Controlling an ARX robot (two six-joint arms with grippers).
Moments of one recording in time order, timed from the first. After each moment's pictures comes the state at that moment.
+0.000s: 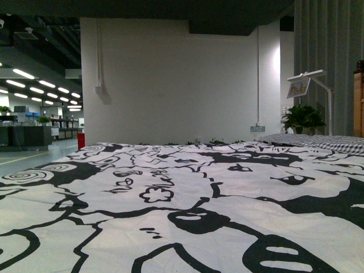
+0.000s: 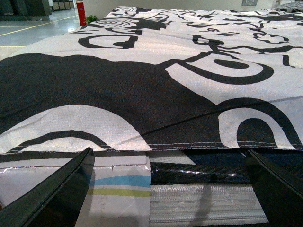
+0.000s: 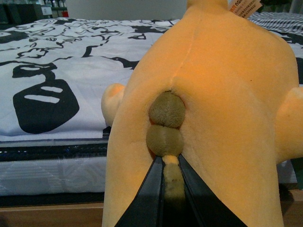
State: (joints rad) left arm 0.00 0.00 0.01 0.00 0.00 0.00; right arm 0.00 0.05 0.07 -0.01 -0.02 0.01
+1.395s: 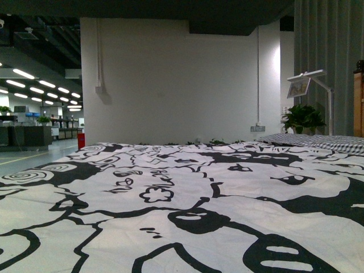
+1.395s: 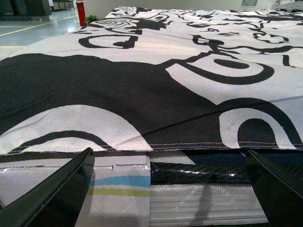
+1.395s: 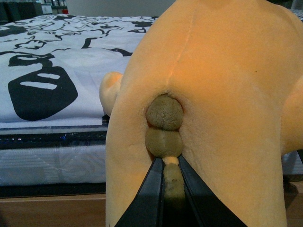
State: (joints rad) left arm 0.00 0.00 0.01 0.00 0.00 0.00; right arm 0.00 0.00 0.01 0.00 -0.02 0.01
